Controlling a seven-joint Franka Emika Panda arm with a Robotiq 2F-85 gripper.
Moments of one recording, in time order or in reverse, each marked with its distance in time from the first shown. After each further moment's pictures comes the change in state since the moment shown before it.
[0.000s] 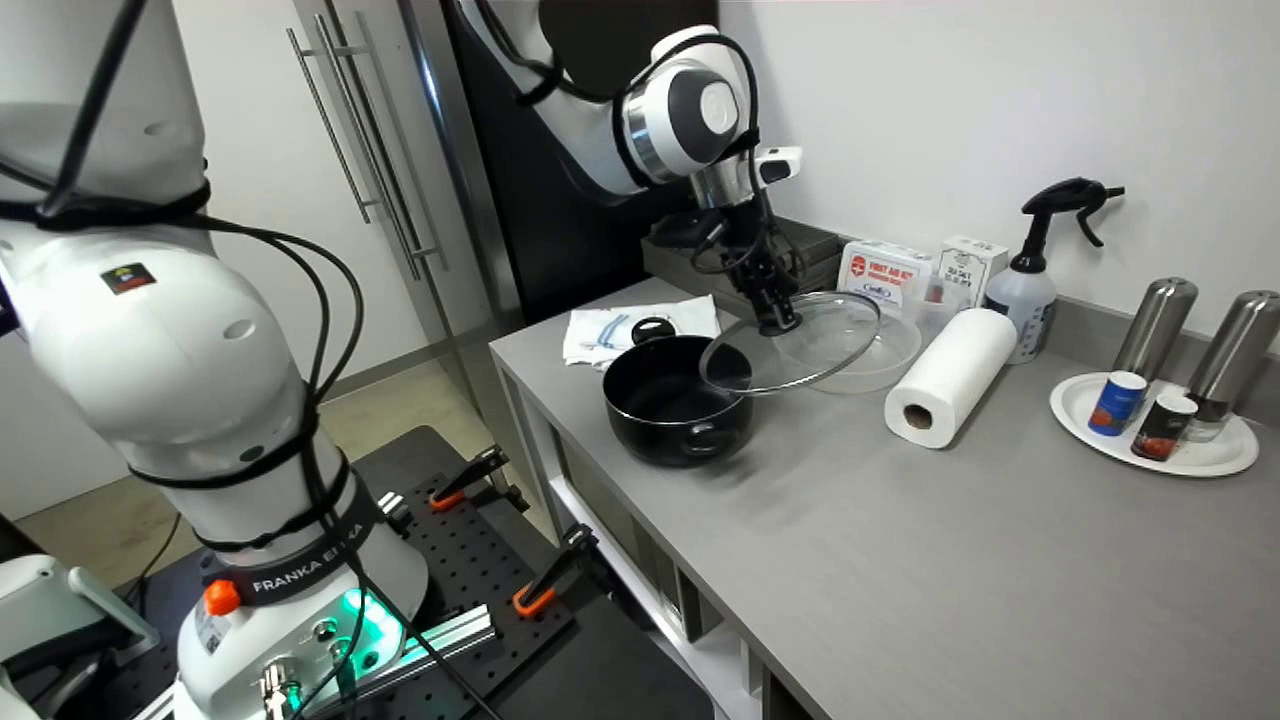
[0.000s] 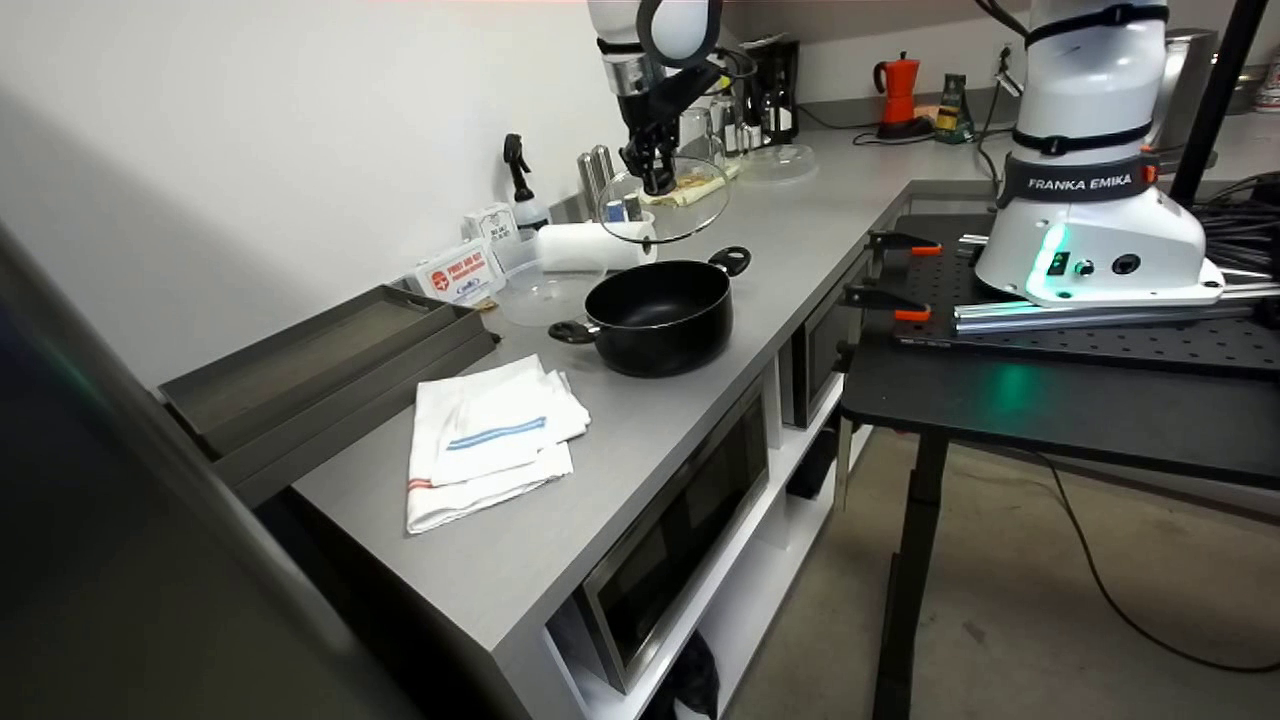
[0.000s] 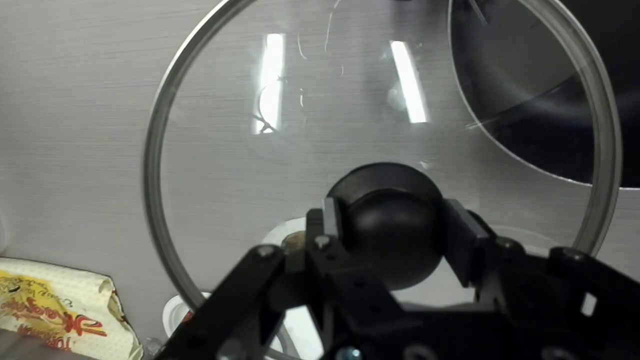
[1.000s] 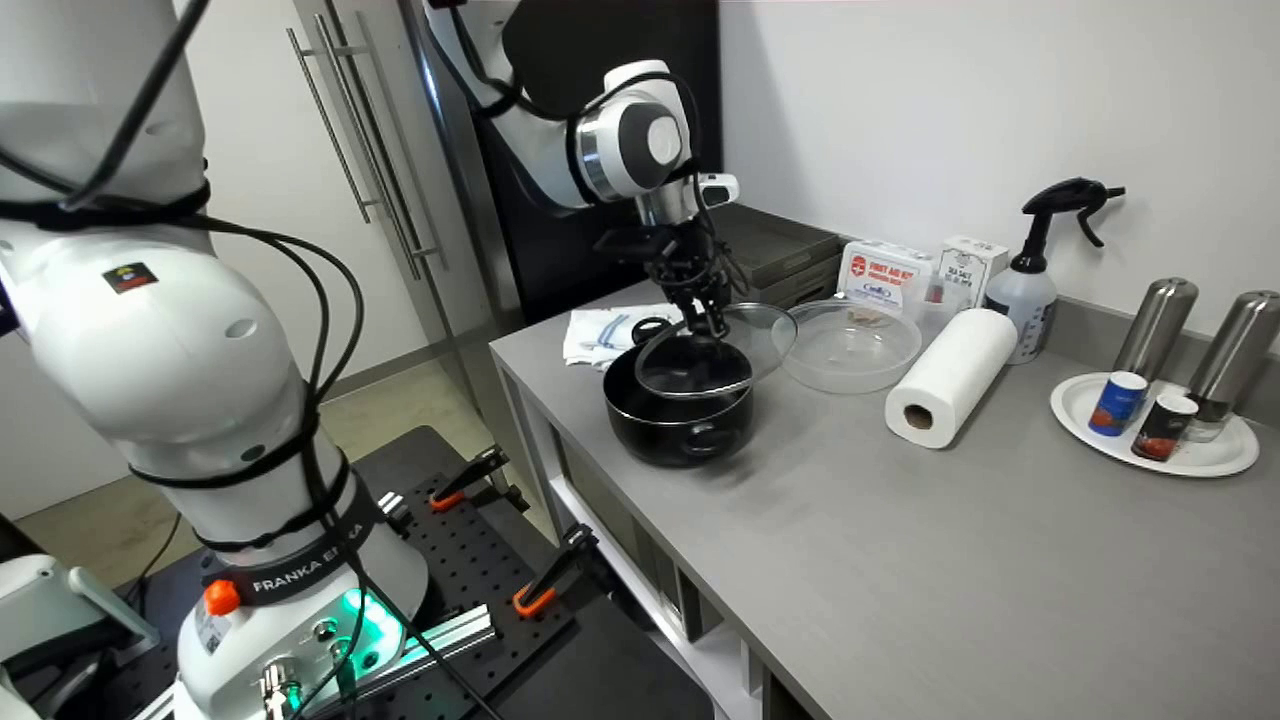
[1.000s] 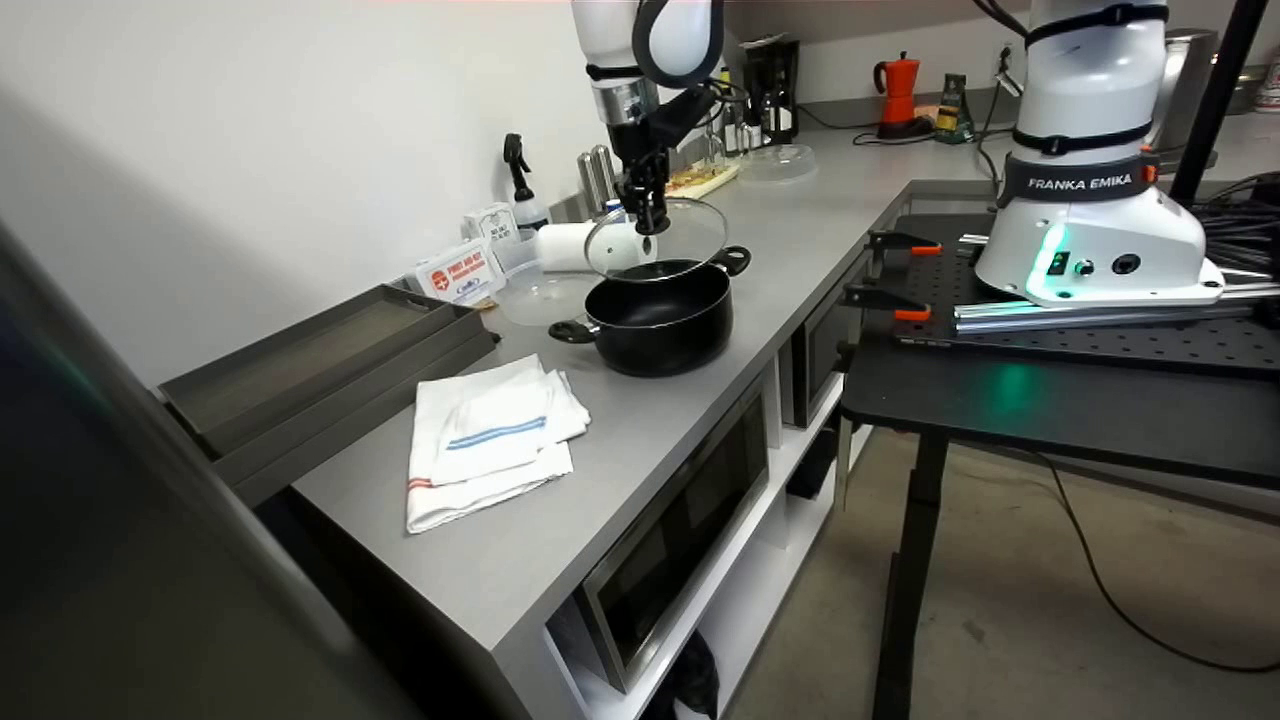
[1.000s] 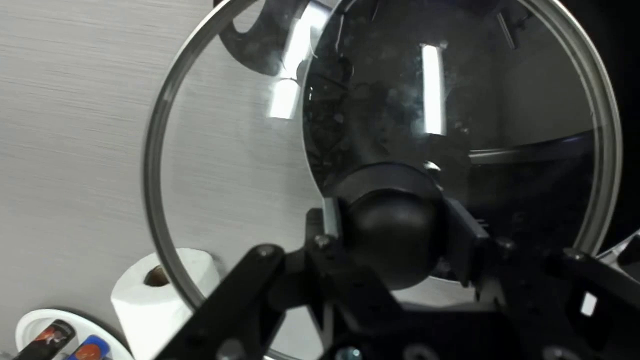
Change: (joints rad) arm 0.007 0.002 0.142 -0.077 0.096 0.028 -0.140
